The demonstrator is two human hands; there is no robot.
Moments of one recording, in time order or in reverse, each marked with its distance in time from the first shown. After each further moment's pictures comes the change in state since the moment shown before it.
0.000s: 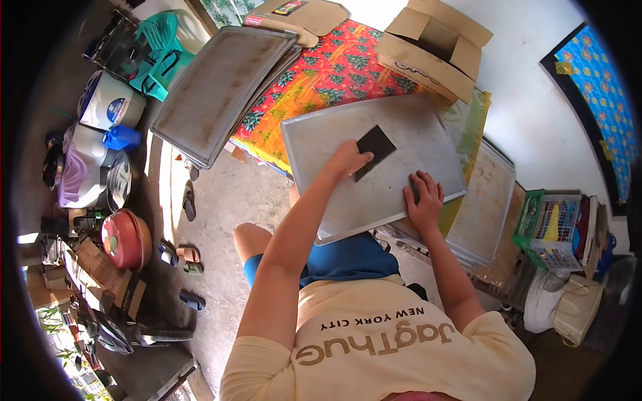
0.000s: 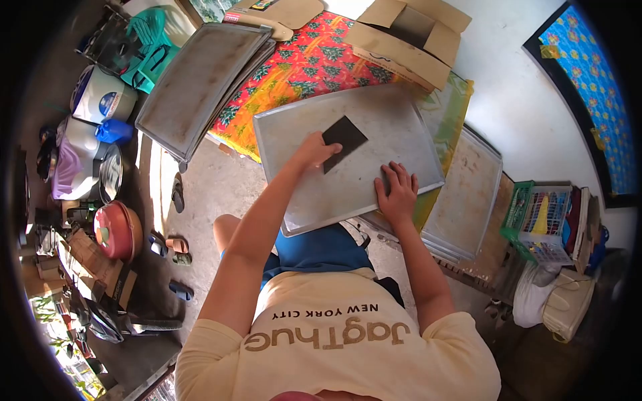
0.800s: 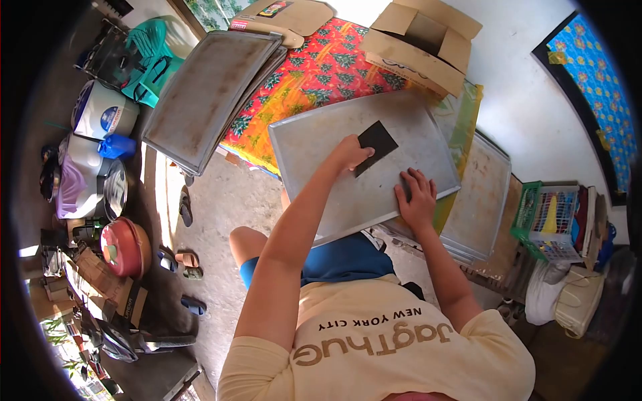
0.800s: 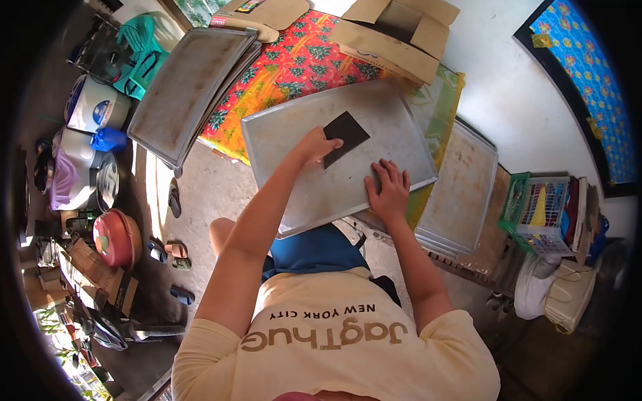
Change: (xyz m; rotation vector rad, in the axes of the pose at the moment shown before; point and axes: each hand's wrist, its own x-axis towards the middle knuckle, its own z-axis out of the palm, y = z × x) left_hand 0.042 -0.003 0.022 -0.035 -0.009 0.037; right_hand 0.001 0.000 -0.001 0.018 0.005 0.008
